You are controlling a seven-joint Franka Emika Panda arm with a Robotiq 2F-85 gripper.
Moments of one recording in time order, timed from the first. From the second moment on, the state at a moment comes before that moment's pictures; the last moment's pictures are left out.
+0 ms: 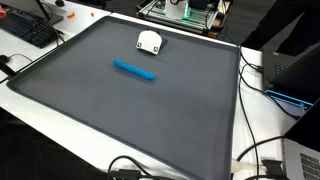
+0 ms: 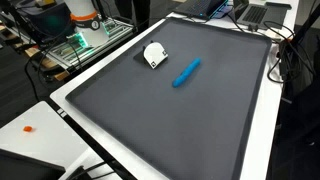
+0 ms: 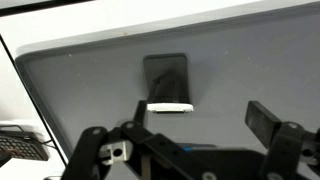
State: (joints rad) arm 0.09 -0.83 0.37 -2.75 0.05 1.99 0.46
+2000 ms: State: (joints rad) arm -0.03 -0.22 0.17 -2.64 0.31 2.41 1.14
